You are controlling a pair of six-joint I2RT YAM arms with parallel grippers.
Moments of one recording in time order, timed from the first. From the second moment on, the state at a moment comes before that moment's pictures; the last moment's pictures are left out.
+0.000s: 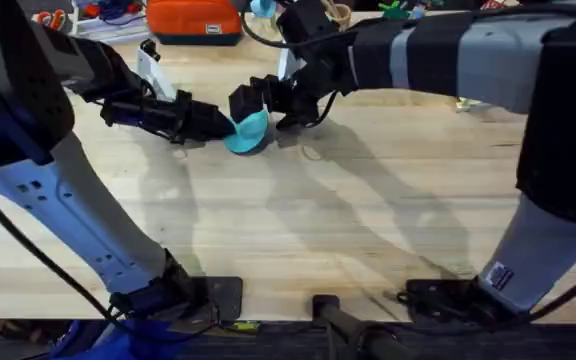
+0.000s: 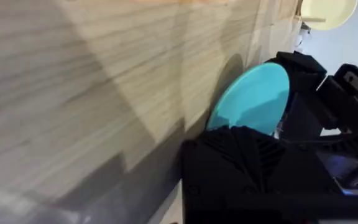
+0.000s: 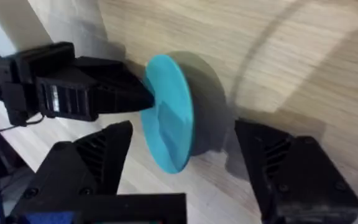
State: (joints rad) left arm 0.35 2.13 1.25 -1.01 1.02 0.40; right arm 0.63 2.04 1.44 -0.41 -0.42 0.57
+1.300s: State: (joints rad) left arm 0.35 2.13 1.25 -1.03 1.01 0.41; right arm 0.63 2.05 1.45 -0.40 -0.45 0.59
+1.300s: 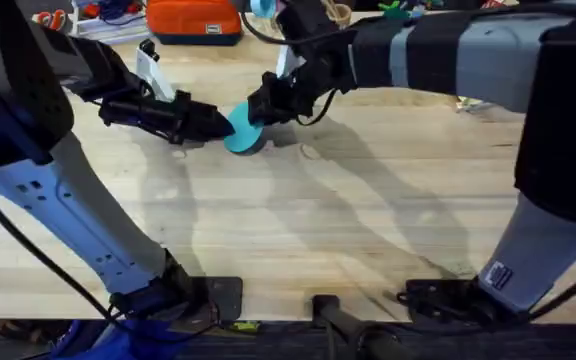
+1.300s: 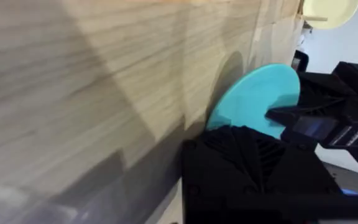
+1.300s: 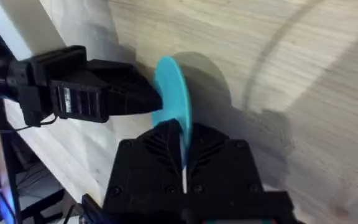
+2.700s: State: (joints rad) left arm 0.35 1.16 1.26 -1.39 0.65 0.40; right arm 0.63 1.62 1.45 -0.67 -0.24 0.08
